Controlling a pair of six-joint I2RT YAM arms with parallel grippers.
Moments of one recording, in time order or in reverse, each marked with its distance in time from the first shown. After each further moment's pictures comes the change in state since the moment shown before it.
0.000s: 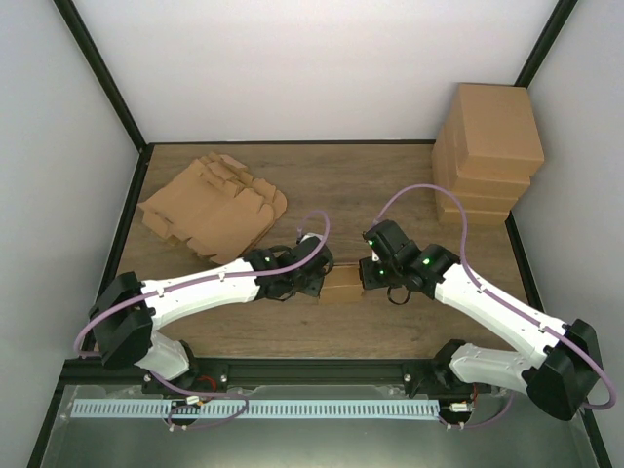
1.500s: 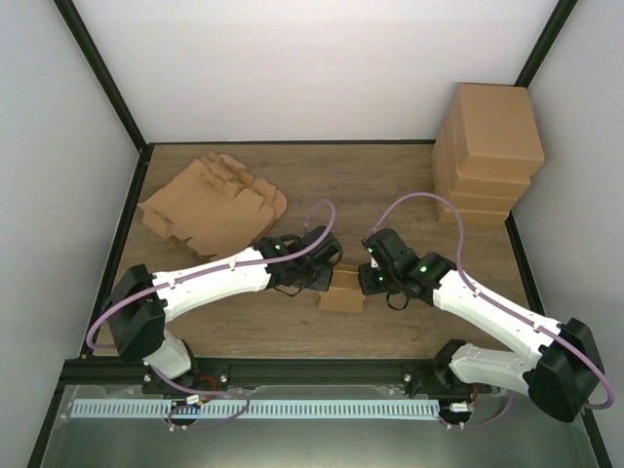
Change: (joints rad) left arm 0.014 0.080 0.134 -0.103 0.115 -0.056; right arm 0.002 -0.011 -0.105 0.108 -0.016 -0.008
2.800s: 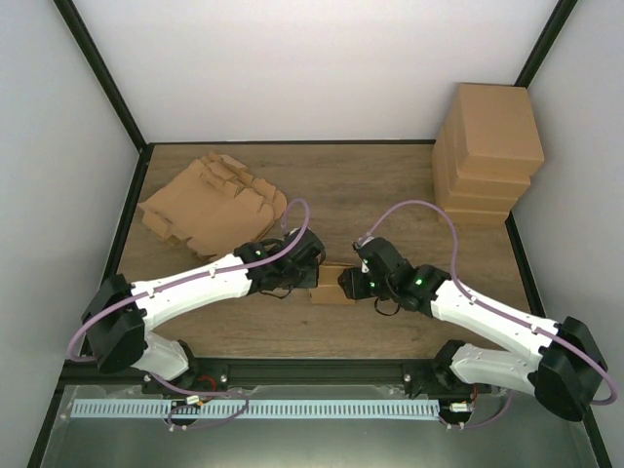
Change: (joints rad) left arm 0.043 -0.117 -0.127 0.068 -0.027 -0.147; right arm 0.084 -0.023 -0.090 0.212 -0.032 0.102
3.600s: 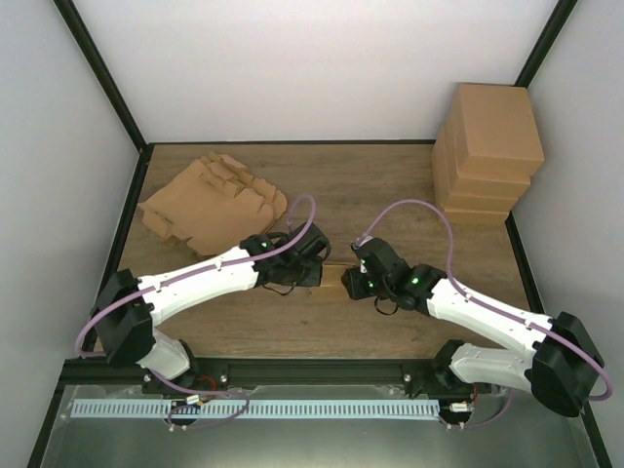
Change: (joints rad) left arm 0.006 0.054 0.088 -0.093 0.061 0.031; right arm 0.001 0.032 -0.008 0.016 0.042 -0.060
